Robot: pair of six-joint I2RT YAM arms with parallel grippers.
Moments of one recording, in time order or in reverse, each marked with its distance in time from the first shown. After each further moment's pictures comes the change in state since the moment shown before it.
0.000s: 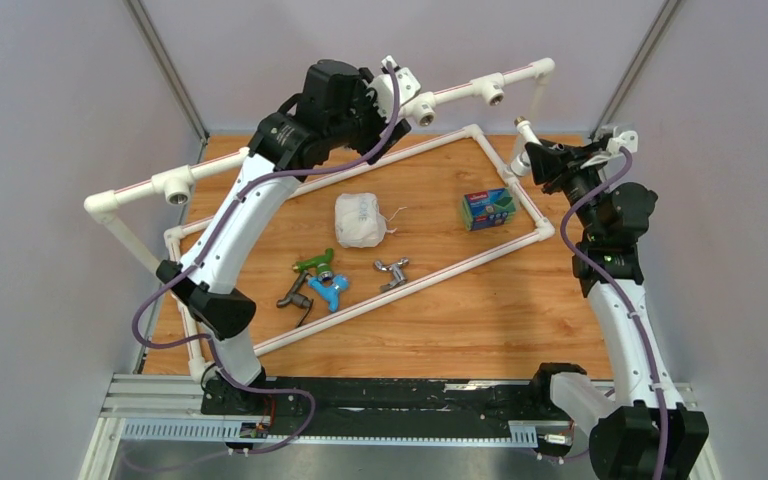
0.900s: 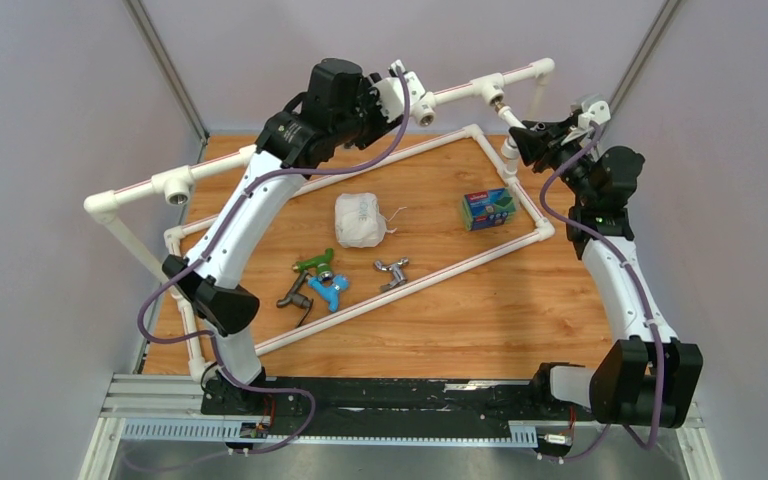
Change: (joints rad) left arm 0.012 0.029 -0.010 0.055 -0.059 0.175; right arm -0.027 0.260 0.157 0.076 -0.205 -0.187
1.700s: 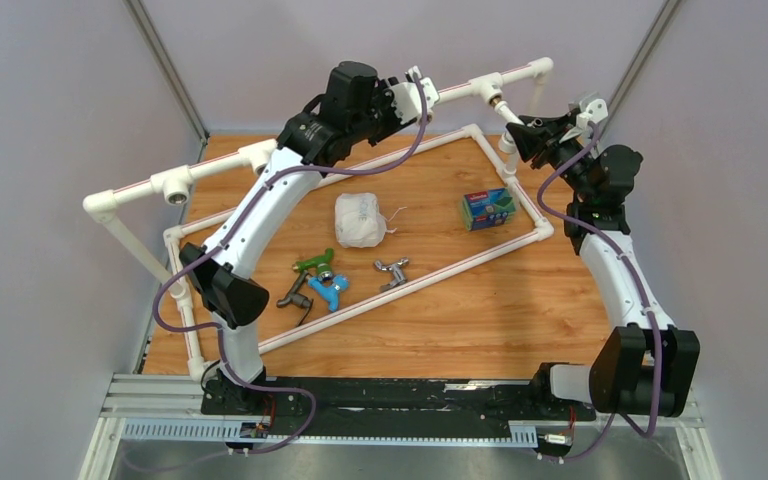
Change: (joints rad) left arm -0.006 0.072 -0.023 0.119 0.022 0.066; right arm 0.000 0.055 0.005 0.100 -0.036 -0.001
